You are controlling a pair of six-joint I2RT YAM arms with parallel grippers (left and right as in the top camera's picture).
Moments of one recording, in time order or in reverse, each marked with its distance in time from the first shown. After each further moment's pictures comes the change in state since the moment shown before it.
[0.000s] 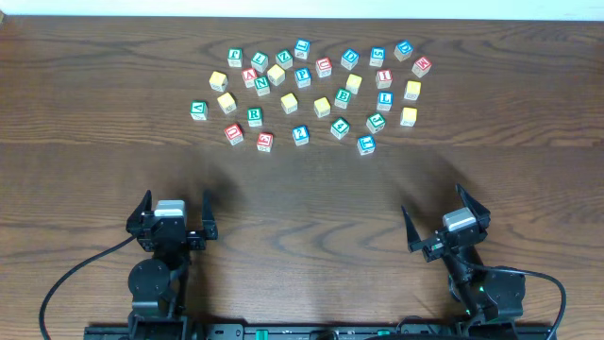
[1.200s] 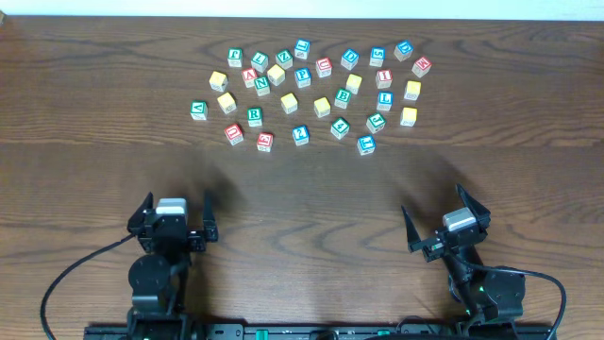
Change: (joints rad) left arm 0.000 0.038 0.025 -0.054 0.000 -0.004; right arm 0.000 0.000 0.000 0.000 0.000 0.000
